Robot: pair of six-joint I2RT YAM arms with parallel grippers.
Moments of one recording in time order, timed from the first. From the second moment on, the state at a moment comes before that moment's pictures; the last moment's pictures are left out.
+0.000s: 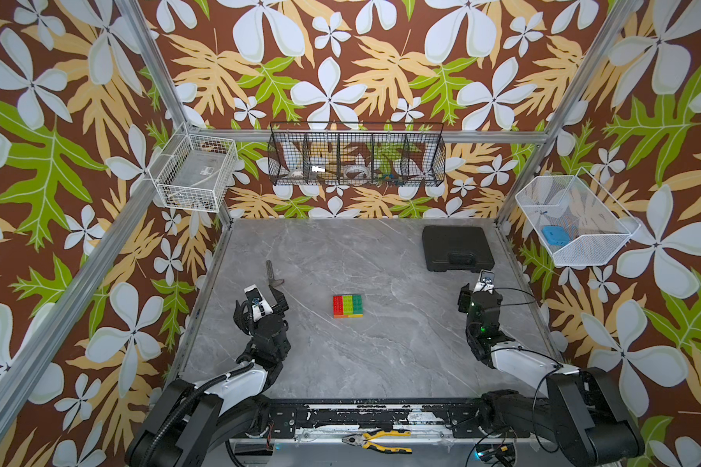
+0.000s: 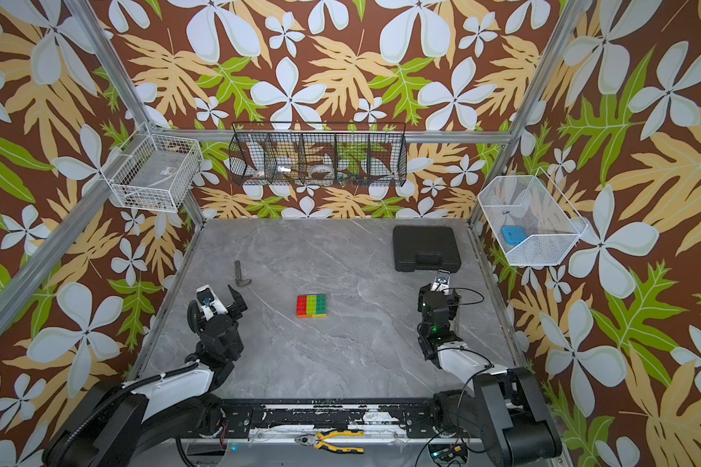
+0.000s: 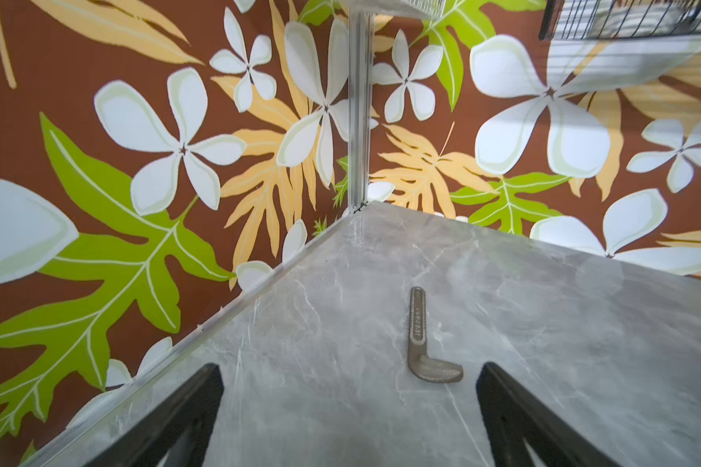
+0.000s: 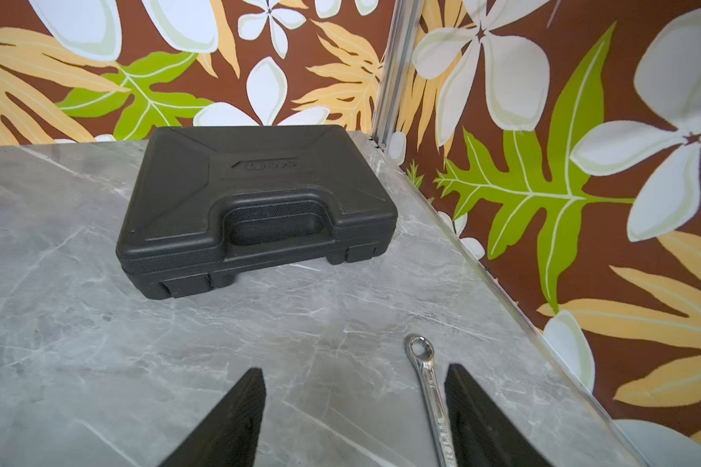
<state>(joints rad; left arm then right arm) -0.33 1.14 0.10 0.95 -0.91 -0.09 0.14 1.22 0.28 0.62 0.55 0.04</state>
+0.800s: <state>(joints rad) -0.22 1.32 0.15 1.15 -0.66 -0.09 0.13 1.25 0.18 0.90 0.40 -0.05</state>
